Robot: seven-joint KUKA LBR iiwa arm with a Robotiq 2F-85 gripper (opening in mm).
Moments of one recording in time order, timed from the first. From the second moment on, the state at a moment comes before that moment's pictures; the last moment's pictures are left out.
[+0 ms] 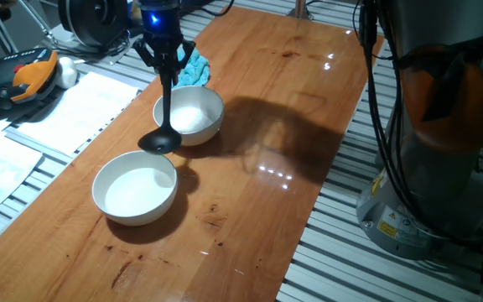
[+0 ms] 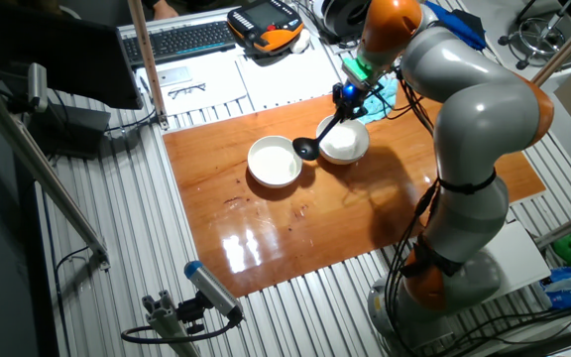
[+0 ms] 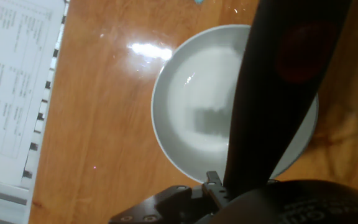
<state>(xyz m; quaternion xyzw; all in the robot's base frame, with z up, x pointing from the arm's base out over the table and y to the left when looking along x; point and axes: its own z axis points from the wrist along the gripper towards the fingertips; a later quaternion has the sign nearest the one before) 0.570 0.015 0.205 -0.59 -0.80 -0.06 0.07</state>
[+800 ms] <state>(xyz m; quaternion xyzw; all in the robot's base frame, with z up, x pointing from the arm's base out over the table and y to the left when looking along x) 0.564 0.028 0.196 -0.63 -0.77 -0.06 0.07</state>
